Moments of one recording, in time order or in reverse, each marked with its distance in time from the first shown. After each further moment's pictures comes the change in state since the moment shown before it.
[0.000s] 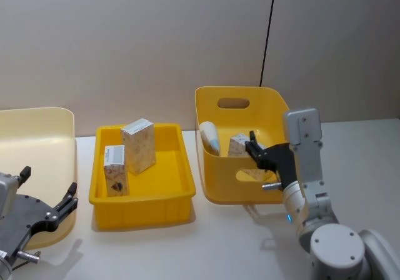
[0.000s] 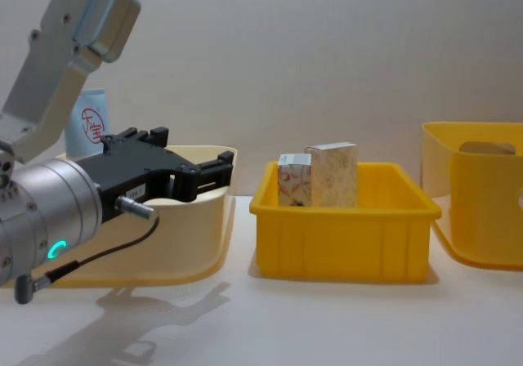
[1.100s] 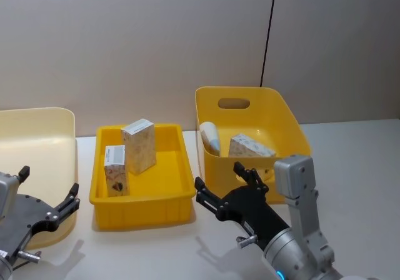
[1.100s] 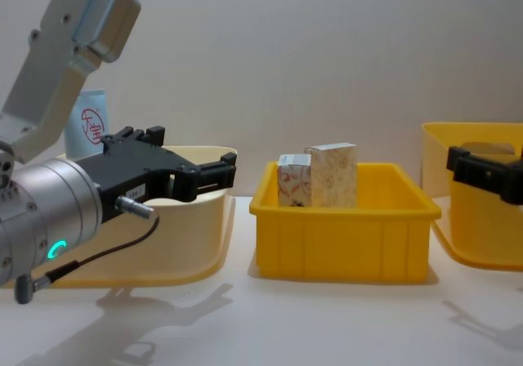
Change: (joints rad) left arm 0.000 0.000 0.000 0.000 0.000 0.000 0.000; right arm -0.162 0.207 -0.154 -0.100 0.381 -0.179 0.221
